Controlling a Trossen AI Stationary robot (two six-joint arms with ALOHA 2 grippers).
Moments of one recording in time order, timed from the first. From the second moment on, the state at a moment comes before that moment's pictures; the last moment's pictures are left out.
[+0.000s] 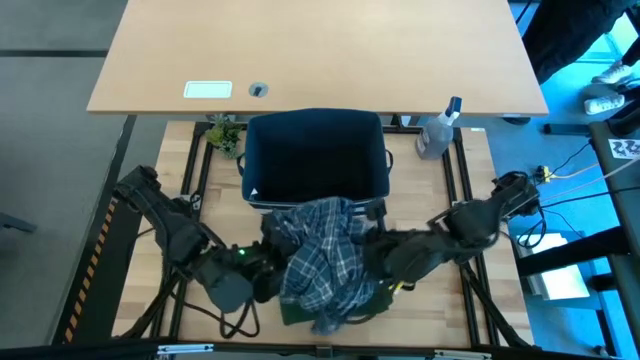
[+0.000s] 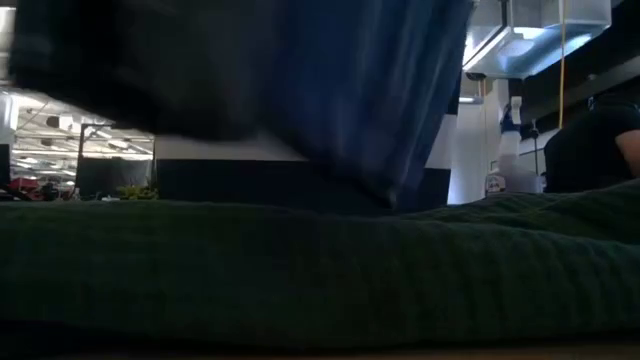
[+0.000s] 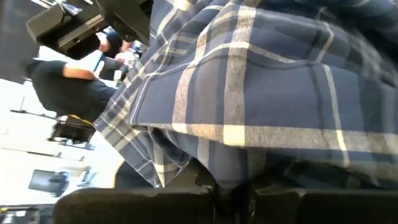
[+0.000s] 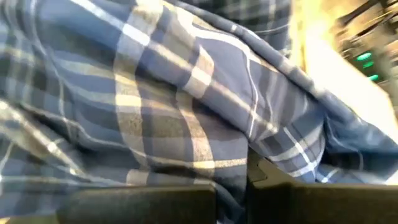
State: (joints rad) left arm -0.67 1.67 1.84 -0.89 -0.87 0.37; right arm 0.55 1.73 2.06 -1.12 0.49 -0.16
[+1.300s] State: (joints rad) left arm -0.31 1.66 2.36 -0.79 -1.13 1.10; right arm 0.06 1.72 2.36 -0.42 0.60 -0.86
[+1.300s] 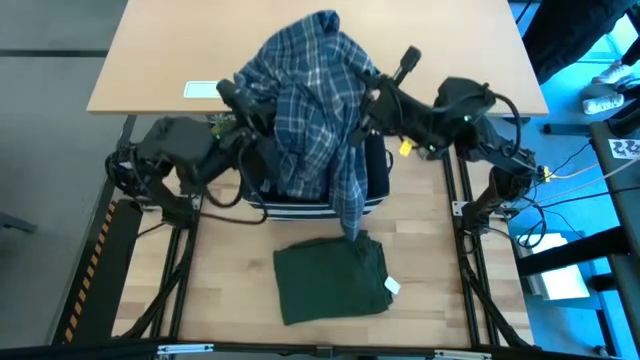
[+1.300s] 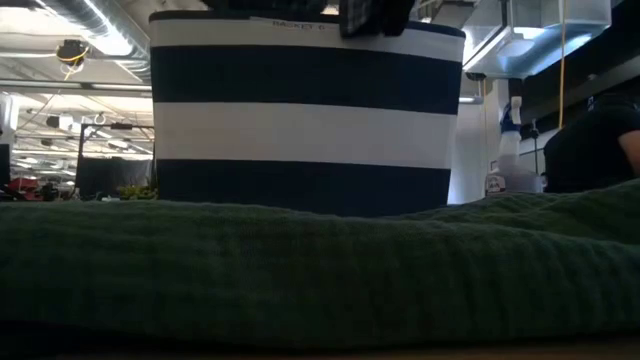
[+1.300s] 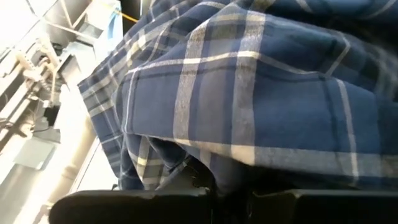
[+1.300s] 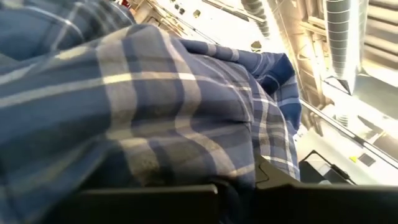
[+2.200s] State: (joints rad) left arm 0.09 1.65 2.35 -0.79 -0.82 1.13; right arm -0.33 1.73 2.36 -0.42 0.27 -0.85
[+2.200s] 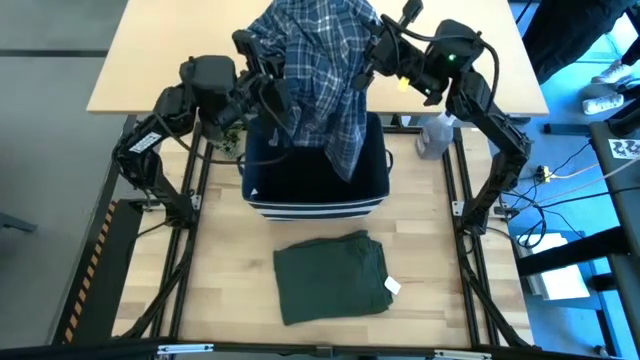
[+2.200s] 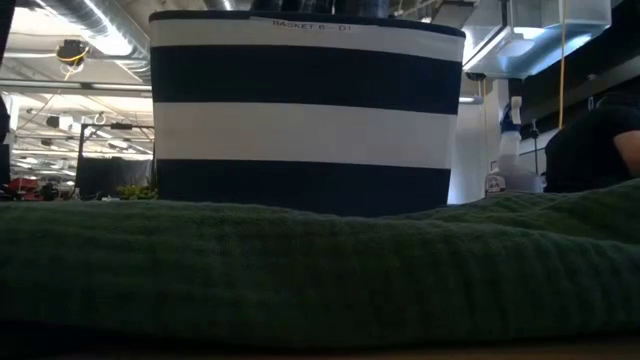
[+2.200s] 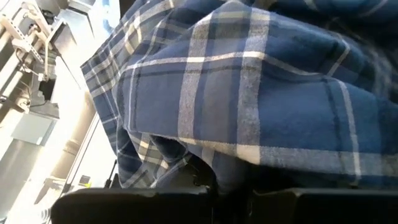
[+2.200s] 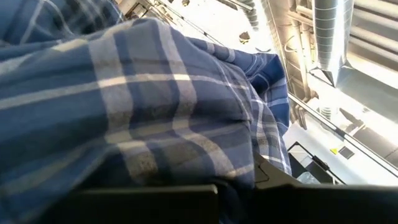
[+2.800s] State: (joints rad) left arm 0.24 1.66 2.23 -0.85 -0.62 1.03; right arm -0.40 1.77 2.35 -0.50 0.21 -0.84
